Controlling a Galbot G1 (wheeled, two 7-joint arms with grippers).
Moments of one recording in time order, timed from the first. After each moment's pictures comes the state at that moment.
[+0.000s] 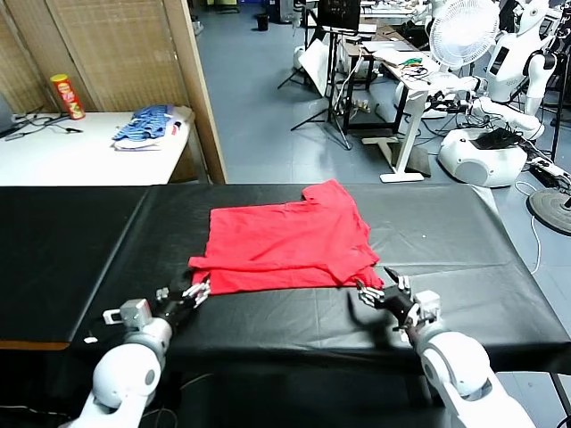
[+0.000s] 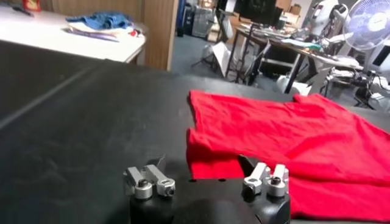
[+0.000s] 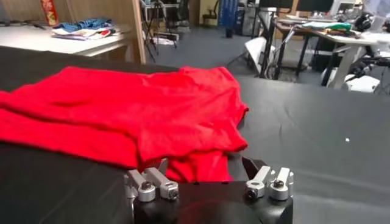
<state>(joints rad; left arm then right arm) 1.34 -1.25 -0.55 -1.96 -0.60 0.51 -0.15 -1.27 1.10 0.41 1.93 0.37 -0.47 -0.04</state>
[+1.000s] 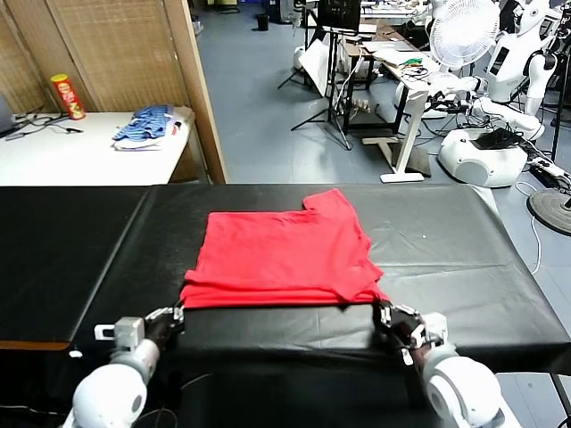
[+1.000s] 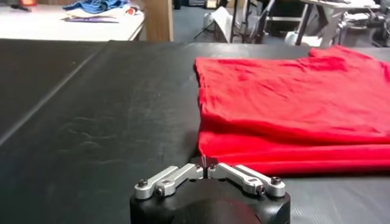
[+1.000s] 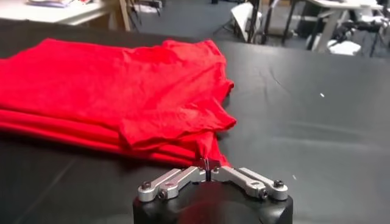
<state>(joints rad) 1.49 -1.17 -0.57 -2.09 -0.47 0.59 -0.14 -1.48 1.11 0.49 2.14 0.41 -0.65 0.09</state>
